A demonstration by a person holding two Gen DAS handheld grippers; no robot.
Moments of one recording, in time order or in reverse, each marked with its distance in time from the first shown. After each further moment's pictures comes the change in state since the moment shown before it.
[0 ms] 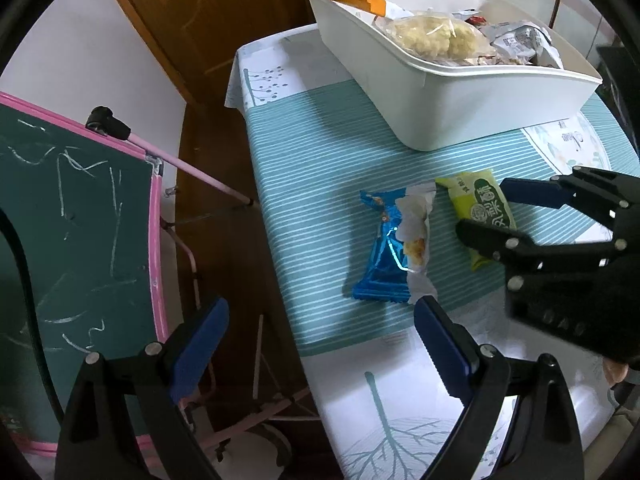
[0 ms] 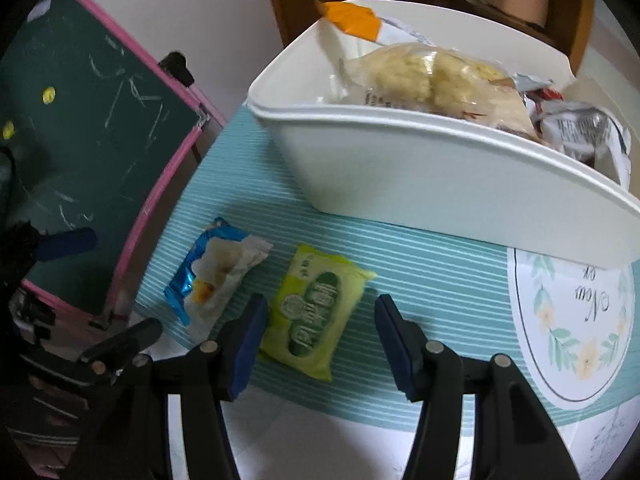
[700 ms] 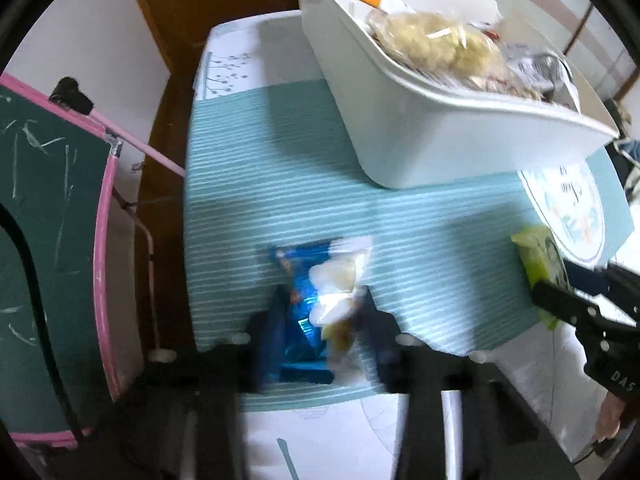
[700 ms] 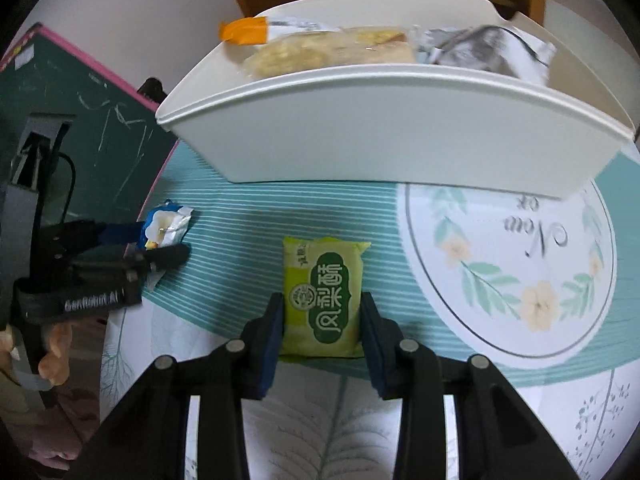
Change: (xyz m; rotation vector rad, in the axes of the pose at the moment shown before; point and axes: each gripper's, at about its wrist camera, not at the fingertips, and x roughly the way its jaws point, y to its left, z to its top) left arm 0.038 -0.018 0.037 -0.151 0.043 -0.114; right arm -0.029 -0.084 -0.038 0.146 -0.009 0.079
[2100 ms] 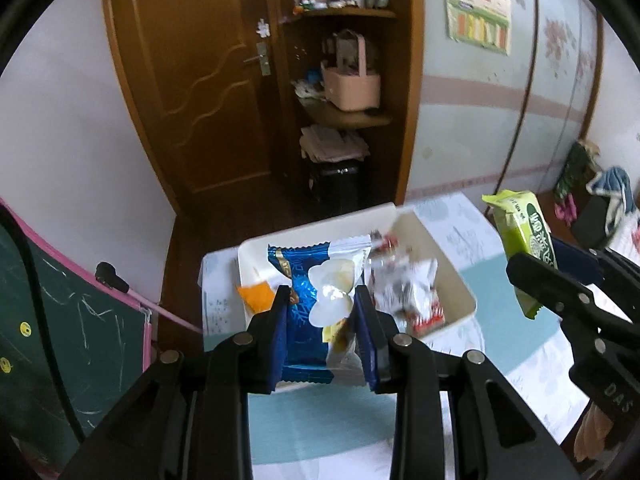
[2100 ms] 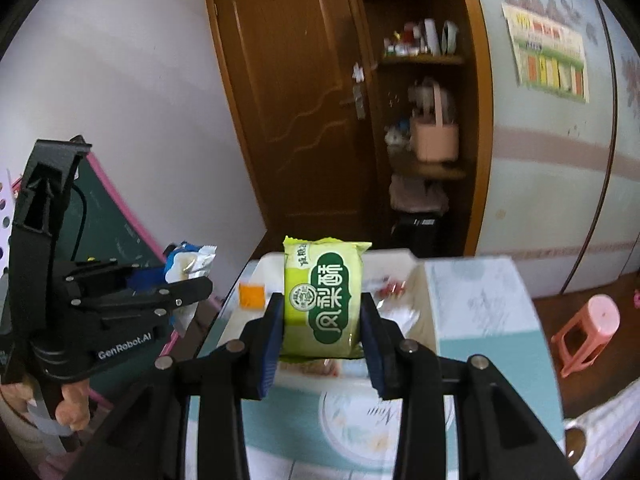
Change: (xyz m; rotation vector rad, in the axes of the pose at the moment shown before) left arm -0.240 -0.124 0.106 0.109 -0.447 0.012; right arm -0.250 -0.023 0.090 -0.068 -0.536 -0.075
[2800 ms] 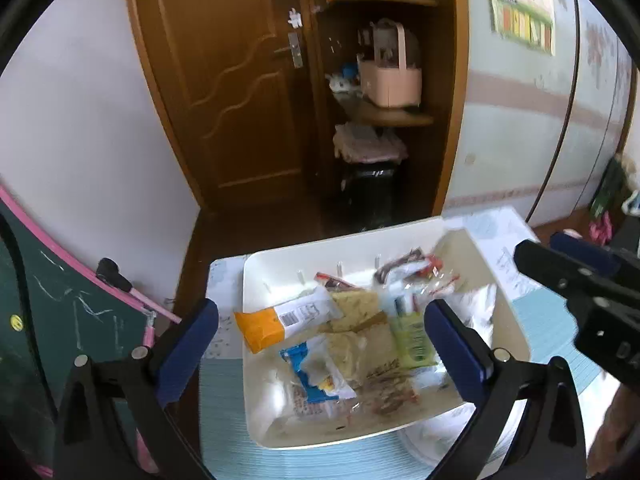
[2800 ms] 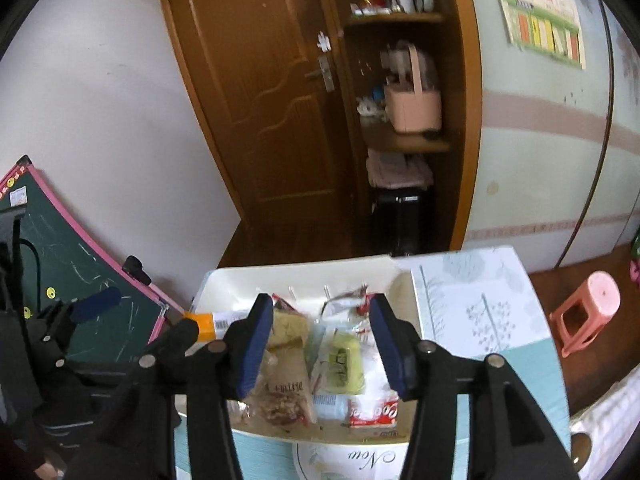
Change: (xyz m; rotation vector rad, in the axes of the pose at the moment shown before) left arm 0.100 0.000 0.008 -0.035 0.014 0.135; right arm 0.103 -0.042 0.027 0.105 0.121 -0.052
